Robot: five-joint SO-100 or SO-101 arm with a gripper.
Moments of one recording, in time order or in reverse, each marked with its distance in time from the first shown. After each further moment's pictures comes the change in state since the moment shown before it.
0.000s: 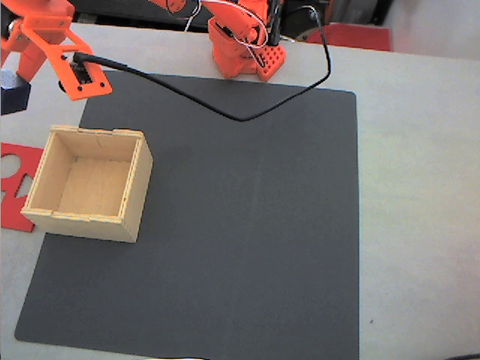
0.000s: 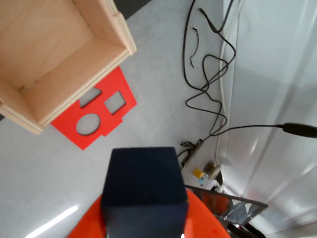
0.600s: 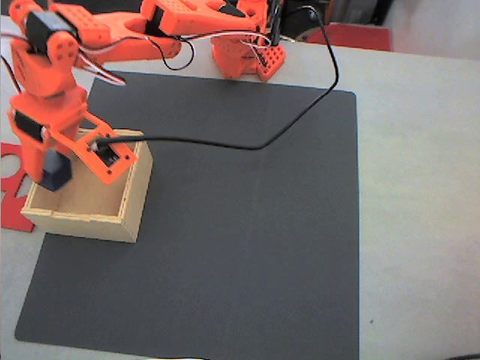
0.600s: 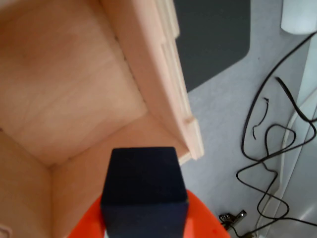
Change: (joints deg) arm -8.3 -21.7 -6.9 -0.1 1.2
